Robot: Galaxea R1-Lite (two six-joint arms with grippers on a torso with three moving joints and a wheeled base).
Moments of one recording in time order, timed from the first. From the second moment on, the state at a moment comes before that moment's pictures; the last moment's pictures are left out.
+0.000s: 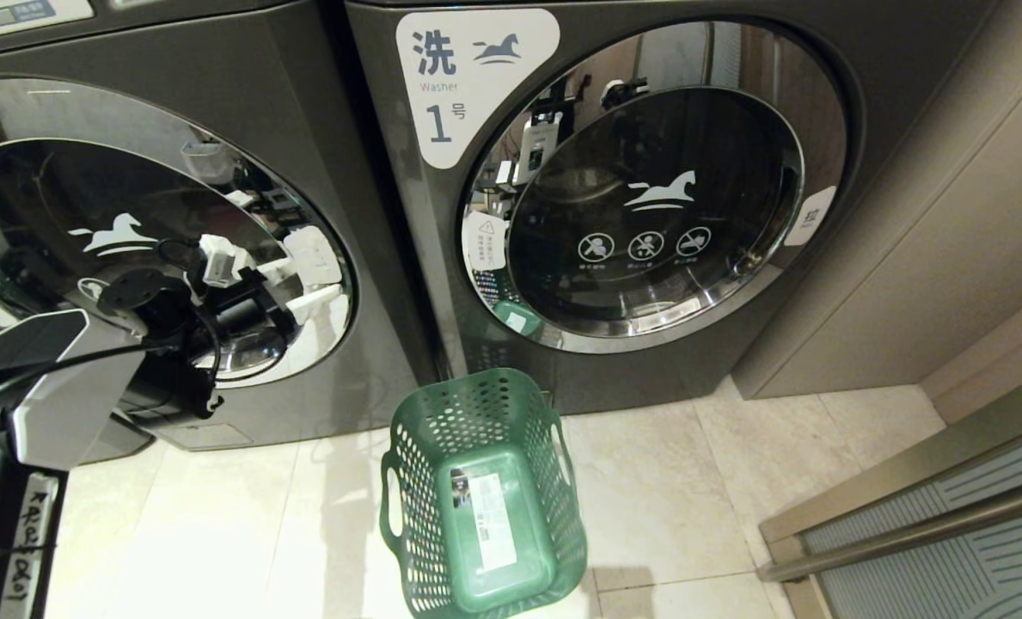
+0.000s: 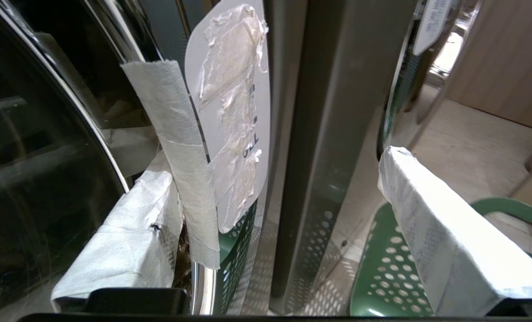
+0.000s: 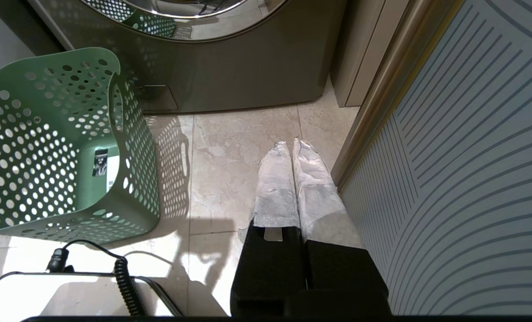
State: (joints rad) left arm 0.07 2.51 -1.55 -1.37 -1.15 -0.09; right arm 0.00 0.00 0.00 0.00 0.01 0.00
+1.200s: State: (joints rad) left arm 0.16 2.47 -1.42 -1.42 -1.22 -0.06; right arm 0.00 0.00 0.00 0.00 0.01 0.00
